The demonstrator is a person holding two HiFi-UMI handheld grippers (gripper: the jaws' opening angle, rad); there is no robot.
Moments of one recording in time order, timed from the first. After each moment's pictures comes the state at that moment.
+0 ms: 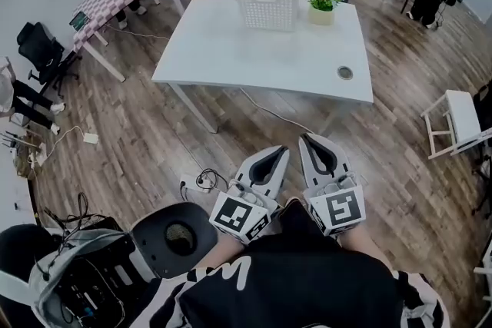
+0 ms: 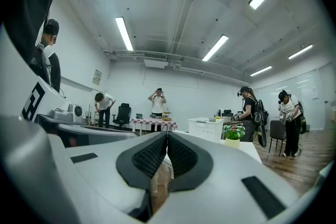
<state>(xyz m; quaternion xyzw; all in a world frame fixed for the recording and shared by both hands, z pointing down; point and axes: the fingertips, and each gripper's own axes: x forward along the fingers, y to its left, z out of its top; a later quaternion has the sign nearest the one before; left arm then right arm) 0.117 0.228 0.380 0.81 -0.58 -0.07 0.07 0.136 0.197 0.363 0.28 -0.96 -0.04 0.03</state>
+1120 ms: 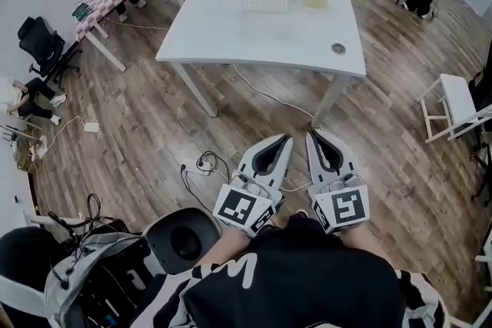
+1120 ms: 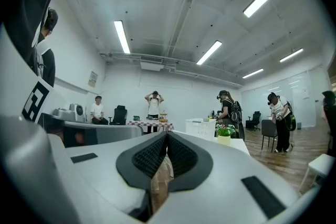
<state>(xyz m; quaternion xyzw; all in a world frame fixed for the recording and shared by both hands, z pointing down) 0.153 0.303 0.363 0.81 -0.58 -0.09 0.05 0.186 0.279 0.354 0.31 -0.95 -0.03 0.01</state>
